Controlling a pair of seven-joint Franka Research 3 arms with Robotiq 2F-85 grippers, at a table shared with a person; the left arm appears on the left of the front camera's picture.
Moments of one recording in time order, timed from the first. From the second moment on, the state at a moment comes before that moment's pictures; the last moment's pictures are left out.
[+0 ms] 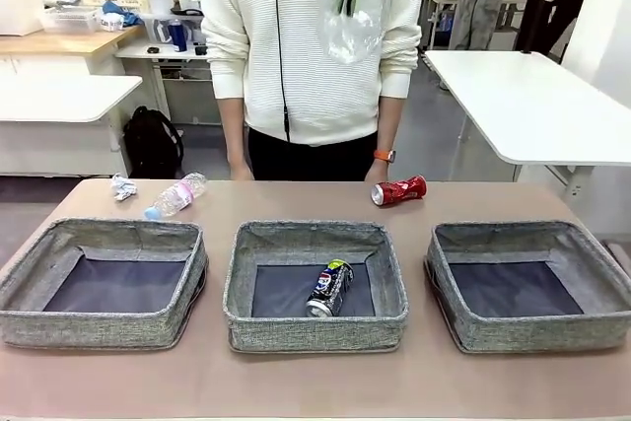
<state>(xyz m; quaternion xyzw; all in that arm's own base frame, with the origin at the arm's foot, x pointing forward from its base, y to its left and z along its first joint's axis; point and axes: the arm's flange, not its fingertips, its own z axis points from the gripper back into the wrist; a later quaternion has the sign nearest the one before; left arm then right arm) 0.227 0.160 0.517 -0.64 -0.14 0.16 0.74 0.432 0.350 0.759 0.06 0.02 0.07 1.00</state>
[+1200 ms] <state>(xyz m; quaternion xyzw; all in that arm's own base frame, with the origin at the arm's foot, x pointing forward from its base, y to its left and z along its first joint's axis) 0.227 0.160 0.517 -0.64 -0.14 0.16 0.74 0.429 0.349 0.753 0.05 0.03 0.07 1.00</state>
